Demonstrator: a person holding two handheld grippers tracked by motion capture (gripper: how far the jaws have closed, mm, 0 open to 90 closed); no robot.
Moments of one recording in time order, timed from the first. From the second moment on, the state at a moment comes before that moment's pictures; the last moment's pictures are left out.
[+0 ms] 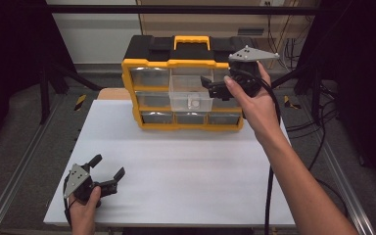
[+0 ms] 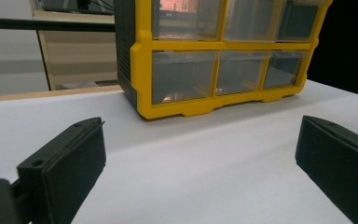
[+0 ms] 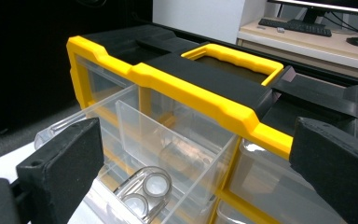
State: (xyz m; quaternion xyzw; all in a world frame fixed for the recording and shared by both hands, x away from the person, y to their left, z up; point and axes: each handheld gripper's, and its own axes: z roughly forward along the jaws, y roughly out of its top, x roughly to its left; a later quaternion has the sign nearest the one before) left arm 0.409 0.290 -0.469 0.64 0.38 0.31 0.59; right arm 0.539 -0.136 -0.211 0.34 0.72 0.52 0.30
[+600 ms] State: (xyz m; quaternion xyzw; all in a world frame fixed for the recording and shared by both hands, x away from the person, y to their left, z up) left arm 0.408 0.292 -0.469 0.64 0.39 0.31 0.59; right arm 0.537 -0.155 -0.215 0.35 0.71 0.54 0.29
